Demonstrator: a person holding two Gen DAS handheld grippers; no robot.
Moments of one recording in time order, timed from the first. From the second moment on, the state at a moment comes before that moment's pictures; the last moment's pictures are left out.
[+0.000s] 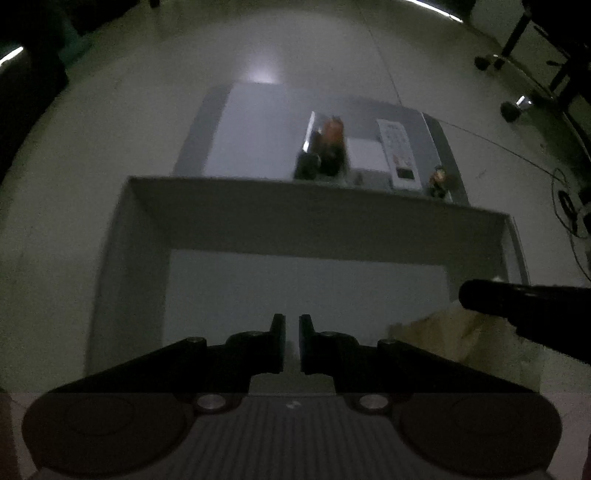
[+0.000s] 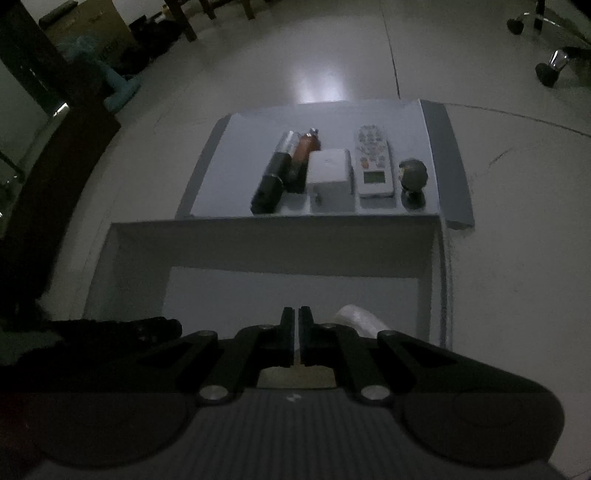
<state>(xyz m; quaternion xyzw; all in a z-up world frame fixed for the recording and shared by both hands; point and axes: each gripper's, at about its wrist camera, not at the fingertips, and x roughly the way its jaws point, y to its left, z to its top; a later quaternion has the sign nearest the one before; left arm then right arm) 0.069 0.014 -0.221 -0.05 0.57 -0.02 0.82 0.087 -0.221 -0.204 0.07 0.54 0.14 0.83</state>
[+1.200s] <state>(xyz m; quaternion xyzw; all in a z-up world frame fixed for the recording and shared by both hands) 0.040 0.008 -0.250 -0.05 0.60 -0.08 0.80 0.033 -0.179 -0.188 -0.24 0.50 0.10 0.82</state>
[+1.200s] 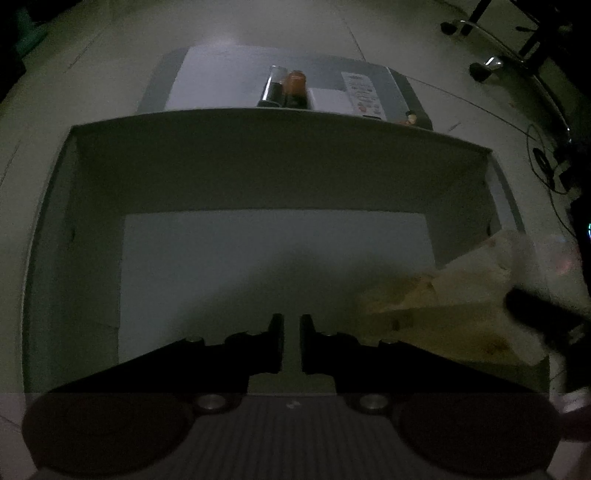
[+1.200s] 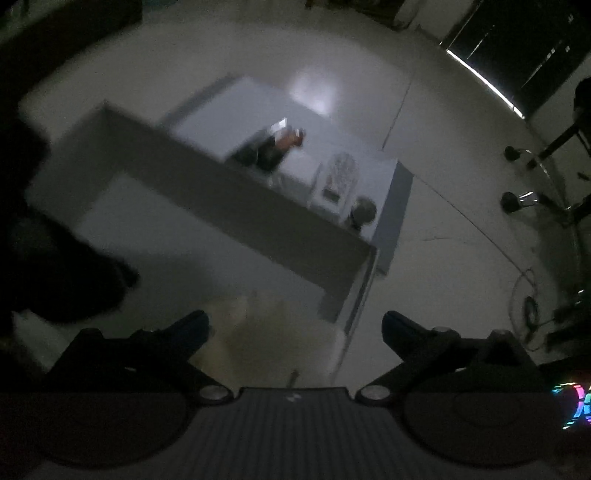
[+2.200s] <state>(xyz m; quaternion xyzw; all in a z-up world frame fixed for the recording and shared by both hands) 0.045 0.026 -0.258 -0.07 0.58 -0.07 0.81 -0.021 -0.145 -0.213 -0.39 0.47 0.19 0.77</state>
